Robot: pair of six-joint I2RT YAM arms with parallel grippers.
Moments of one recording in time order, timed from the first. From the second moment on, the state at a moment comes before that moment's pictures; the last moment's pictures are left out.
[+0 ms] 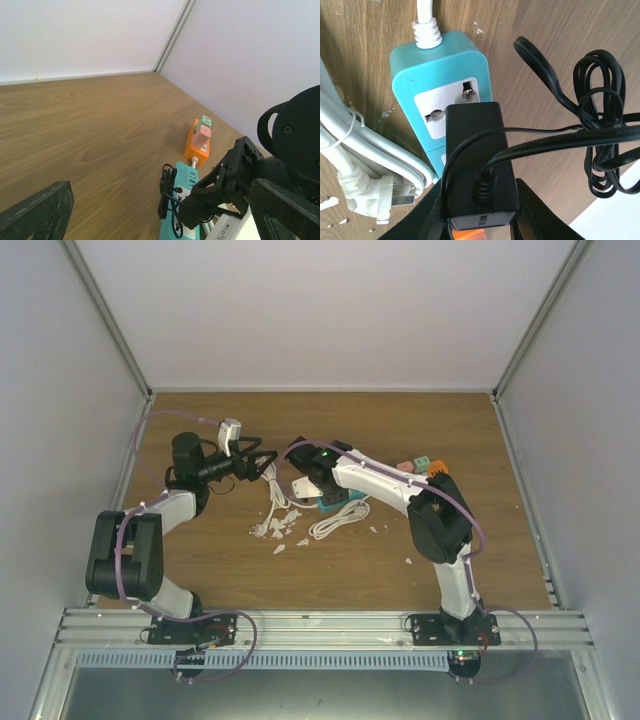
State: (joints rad) left arm -0.03 1.52 0.70 0.63 0.96 -0.28; right arm 0.84 2.05 1.68 -1.01 0.41 -1.01
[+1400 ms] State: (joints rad) left arm 0.03 1.53 0.70 0.63 0.96 -0.30; right arm 0.91 2.26 1.91 -1.14 0.58 -1.02
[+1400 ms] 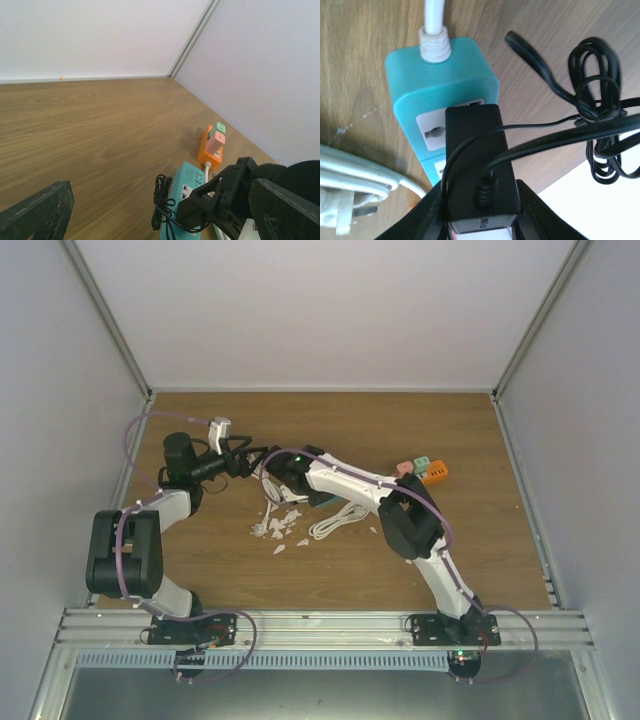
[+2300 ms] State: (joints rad) left arm 0.03 1.54 0.70 0.65 0.96 -0.33; right arm 0.82 1.75 1.56 -0.44 0.33 -1.09
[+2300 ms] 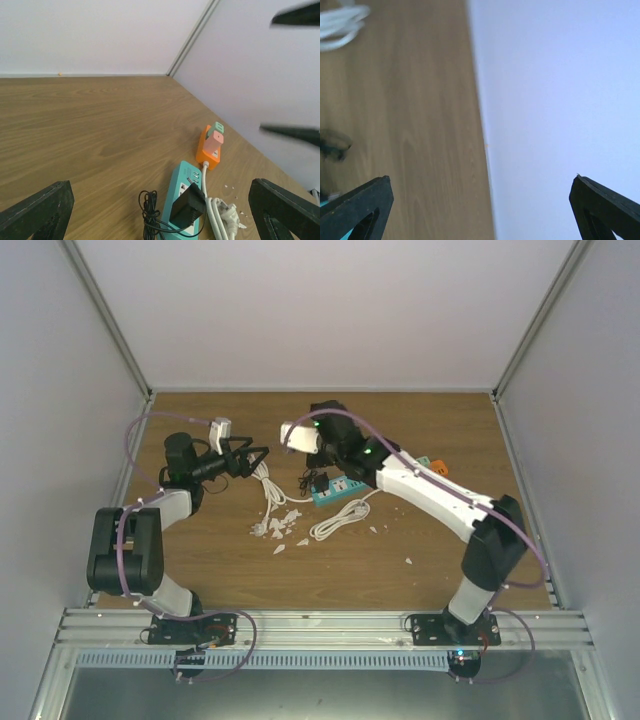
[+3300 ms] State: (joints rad) left arm 0.03 1.55 0.70 0.67 0.96 -0.35; right arm 0.79 1.75 1.08 0.21 0.41 0.05
